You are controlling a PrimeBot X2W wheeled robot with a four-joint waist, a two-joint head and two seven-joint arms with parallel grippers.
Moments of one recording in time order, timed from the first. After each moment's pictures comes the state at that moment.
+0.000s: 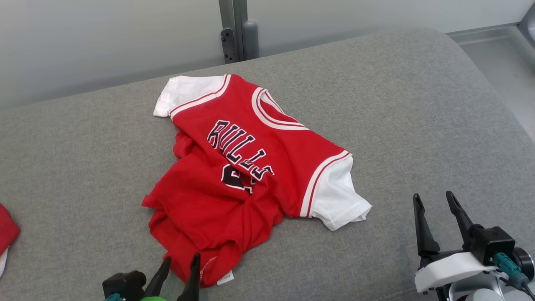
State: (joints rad) left arm 0.07 0.36 -0.56 0.04 -0.82 0.23 -0.12; right arm 0.02 -0.05 -0.06 0.16 0.09 0.13 -0.26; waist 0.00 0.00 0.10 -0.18
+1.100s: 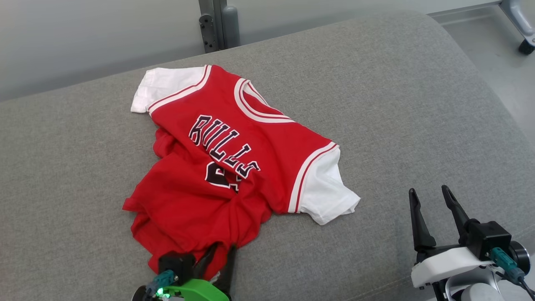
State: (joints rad) left arm -0.10 0.26 -0.70 0.24 -0.71 0.16 -0.11; right arm 0.00 -0.05 -0.04 0.16 0.09 0.13 -0.26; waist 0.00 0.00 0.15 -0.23
